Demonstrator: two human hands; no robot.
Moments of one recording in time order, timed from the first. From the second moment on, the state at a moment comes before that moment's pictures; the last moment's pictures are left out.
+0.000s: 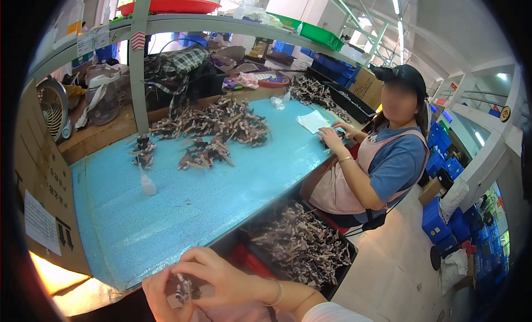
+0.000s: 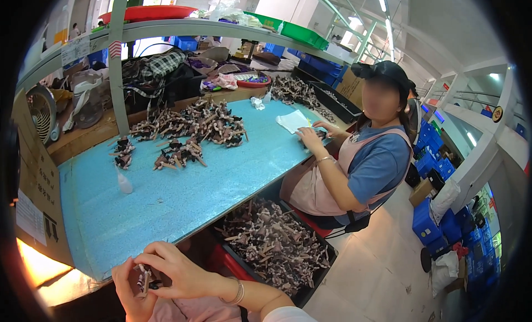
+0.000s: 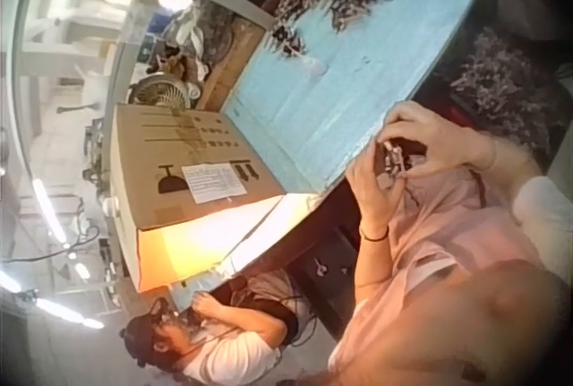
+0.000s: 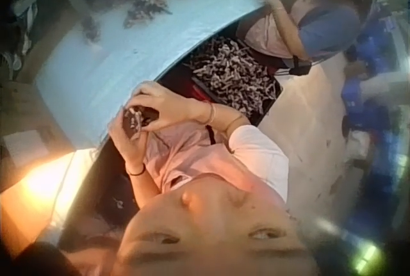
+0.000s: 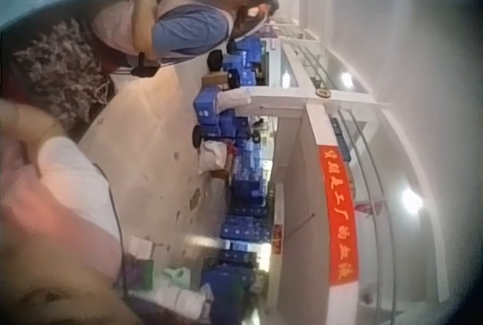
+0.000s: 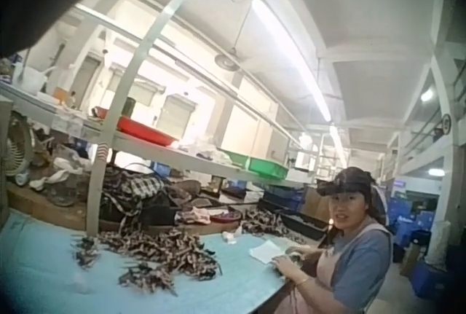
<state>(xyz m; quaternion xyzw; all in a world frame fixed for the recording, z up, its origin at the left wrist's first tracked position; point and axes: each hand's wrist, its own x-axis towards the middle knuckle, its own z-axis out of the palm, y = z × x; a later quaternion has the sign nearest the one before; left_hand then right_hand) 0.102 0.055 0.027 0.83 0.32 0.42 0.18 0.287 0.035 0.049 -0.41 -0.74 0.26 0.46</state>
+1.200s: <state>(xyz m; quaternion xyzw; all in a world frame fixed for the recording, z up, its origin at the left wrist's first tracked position) 0.137 0.055 -0.020 0.86 0.27 0.31 0.31 0.325 0.006 -0.012 -0.51 -0.74 0.22 0.39</state>
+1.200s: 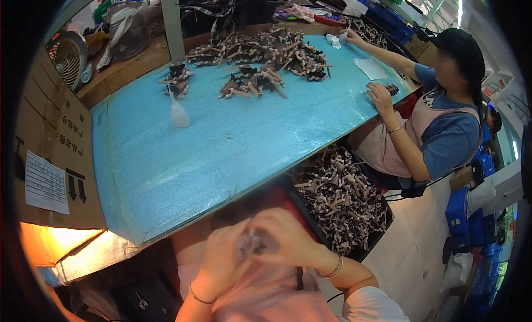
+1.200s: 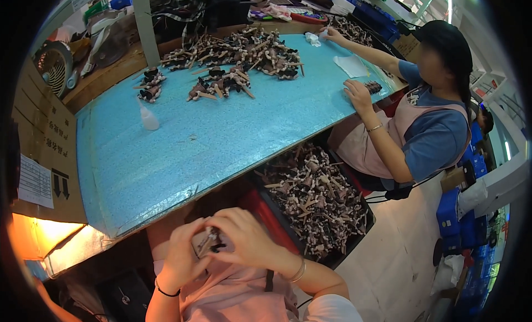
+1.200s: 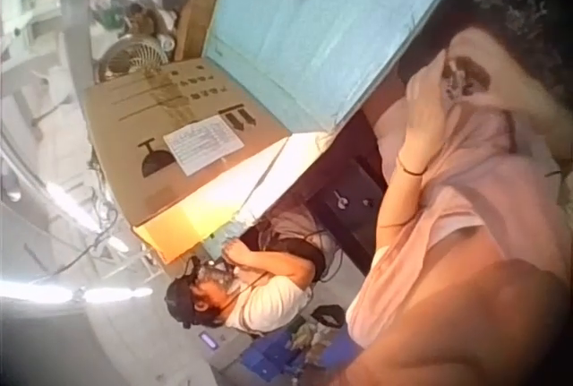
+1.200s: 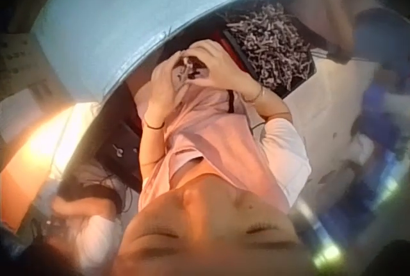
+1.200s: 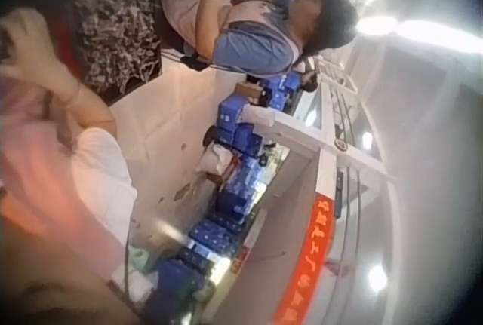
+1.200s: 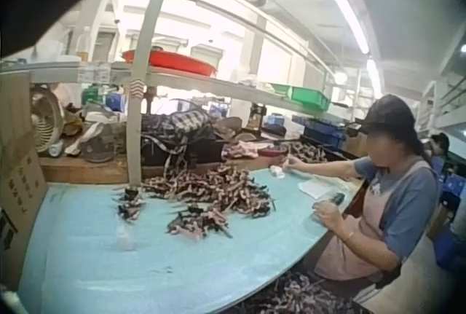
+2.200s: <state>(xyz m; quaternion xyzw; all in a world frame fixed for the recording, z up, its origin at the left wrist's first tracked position) 0.118 0.066 -0.019 0.81 0.30 0.34 0.37 0.485 0.099 -0.176 -0.67 -0.74 -0.02 0.09</state>
